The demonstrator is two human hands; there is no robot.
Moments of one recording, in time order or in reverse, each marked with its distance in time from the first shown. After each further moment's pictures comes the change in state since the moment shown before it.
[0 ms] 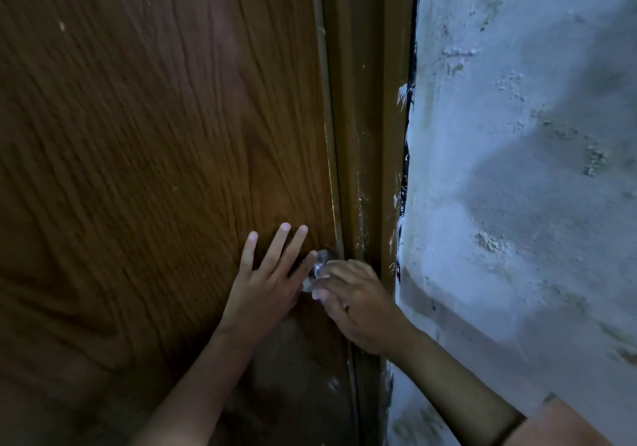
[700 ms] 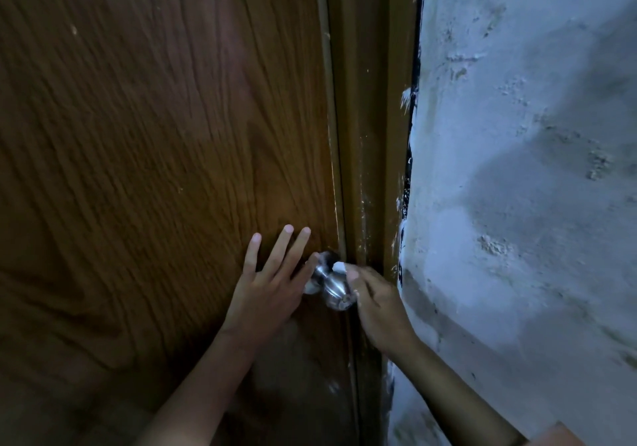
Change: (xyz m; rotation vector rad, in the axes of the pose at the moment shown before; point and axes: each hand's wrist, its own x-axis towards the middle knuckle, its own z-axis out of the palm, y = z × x) left_hand 0.001 0.002 0.001 -0.029 0.010 -0.024; right_hand -0.008 0.006 0.009 0.581 0.176 0.521
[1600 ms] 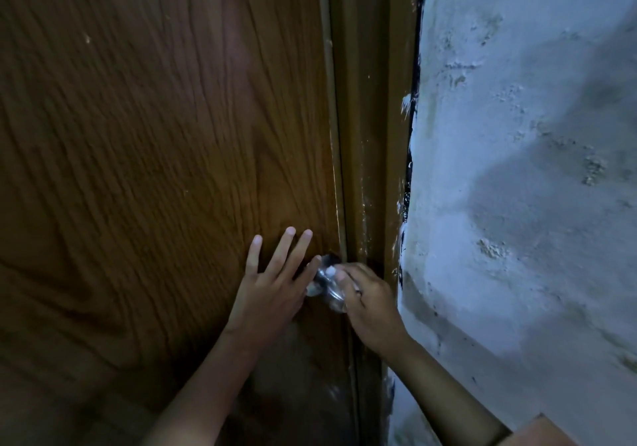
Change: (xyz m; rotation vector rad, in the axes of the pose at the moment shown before) left_hand 0.000 0.001 -0.003 0.008 -0.029 -0.008; right_hand 0.007 -0.002 0.009 -0.131 0.014 -0.175
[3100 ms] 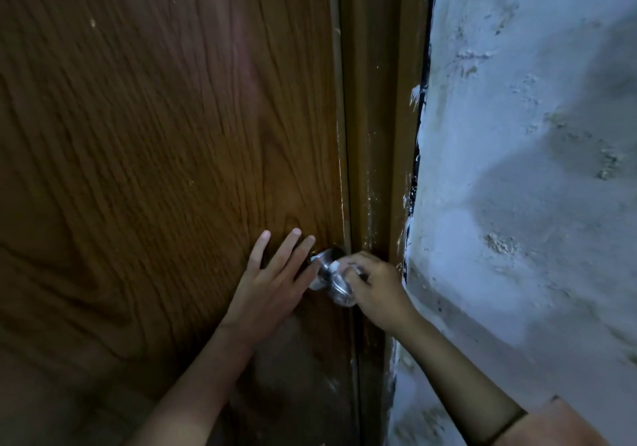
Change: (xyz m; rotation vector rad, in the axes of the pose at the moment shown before) left_hand -0.006 -0.004 0.003 -0.072 0.064 0.053; right_hand 0.016 -0.009 -0.014 -0.059 -0.054 0.079
